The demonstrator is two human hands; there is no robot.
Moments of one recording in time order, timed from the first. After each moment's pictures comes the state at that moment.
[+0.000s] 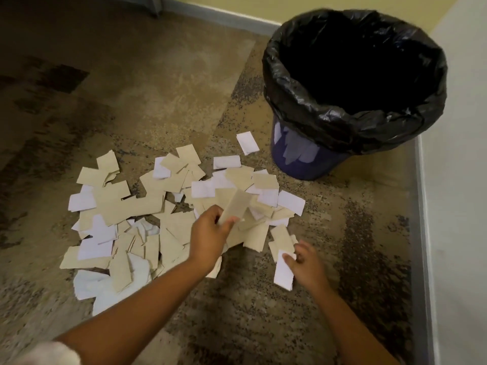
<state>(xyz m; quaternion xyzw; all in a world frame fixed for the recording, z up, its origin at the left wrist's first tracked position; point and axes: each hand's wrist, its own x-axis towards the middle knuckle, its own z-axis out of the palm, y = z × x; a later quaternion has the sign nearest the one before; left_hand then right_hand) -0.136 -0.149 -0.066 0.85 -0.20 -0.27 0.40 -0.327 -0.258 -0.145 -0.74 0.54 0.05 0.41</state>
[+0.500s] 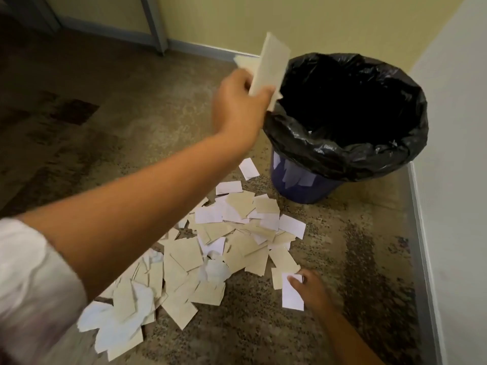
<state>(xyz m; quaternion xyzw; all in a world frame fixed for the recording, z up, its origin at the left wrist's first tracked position) -0.072 -0.284 0.138 0.79 -0.29 -0.11 0.53 -0.326 -0.269 -0.159 -0.68 0.58 0.09 0.43</state>
